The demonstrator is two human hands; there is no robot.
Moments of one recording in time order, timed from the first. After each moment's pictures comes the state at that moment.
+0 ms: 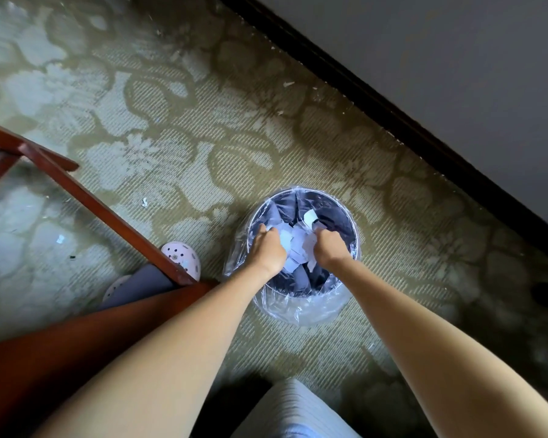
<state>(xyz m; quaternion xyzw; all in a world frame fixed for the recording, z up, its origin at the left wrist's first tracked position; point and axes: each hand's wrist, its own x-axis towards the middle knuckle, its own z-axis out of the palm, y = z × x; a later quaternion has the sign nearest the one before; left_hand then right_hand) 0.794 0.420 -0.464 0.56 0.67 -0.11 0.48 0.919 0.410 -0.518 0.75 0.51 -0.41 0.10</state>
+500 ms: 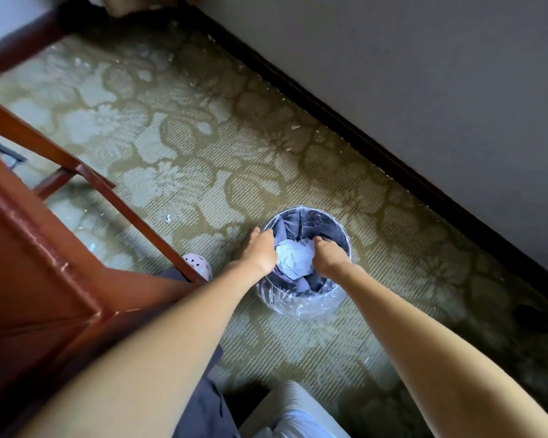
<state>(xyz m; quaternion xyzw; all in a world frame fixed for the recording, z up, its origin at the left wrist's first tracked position) 0.762 0.400 -0.369 0.61 0.66 -0.13 0.41 0.900 0.392 -0.427 0.70 0.58 -0.36 0.18</state>
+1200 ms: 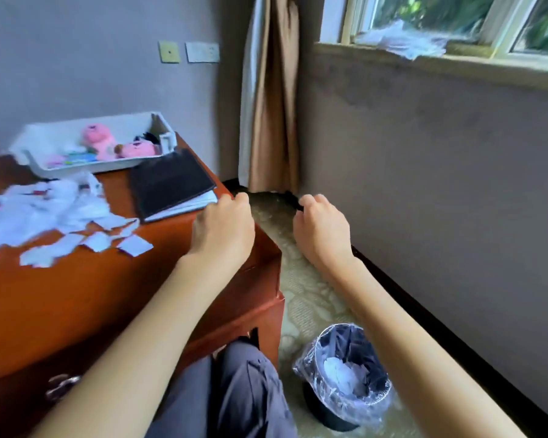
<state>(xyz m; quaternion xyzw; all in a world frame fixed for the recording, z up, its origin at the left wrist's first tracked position) 0.585 0.263 -0.042 0.62 0.77 0.13 -0.08 0.711 0.318 -0.073 0.57 0.78 0.02 -0.25</state>
